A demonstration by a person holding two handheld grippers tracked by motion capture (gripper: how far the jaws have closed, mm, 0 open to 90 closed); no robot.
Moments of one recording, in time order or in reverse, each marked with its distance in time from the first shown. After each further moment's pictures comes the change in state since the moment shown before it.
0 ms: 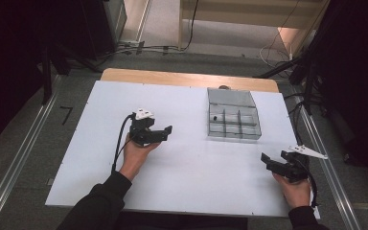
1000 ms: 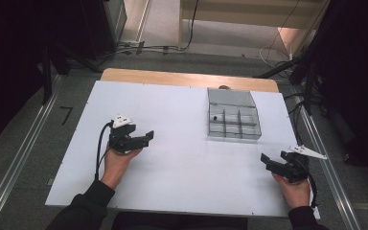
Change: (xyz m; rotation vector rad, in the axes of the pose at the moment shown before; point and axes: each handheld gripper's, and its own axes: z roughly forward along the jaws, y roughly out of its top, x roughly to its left) left arm 0.032 -0.025 -0.040 -0.012 0.057 -0.044; right arm 0.002 0.000 -0.001 0.003 0.000 0.001
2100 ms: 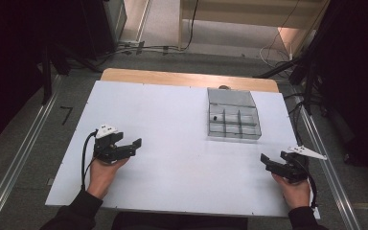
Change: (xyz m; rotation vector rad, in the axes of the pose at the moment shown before) left arm 0.014 -0.024 -0.037 0.002 0.027 -0.030; right arm 0.002 0.000 -0.002 0.001 0.001 -0.011
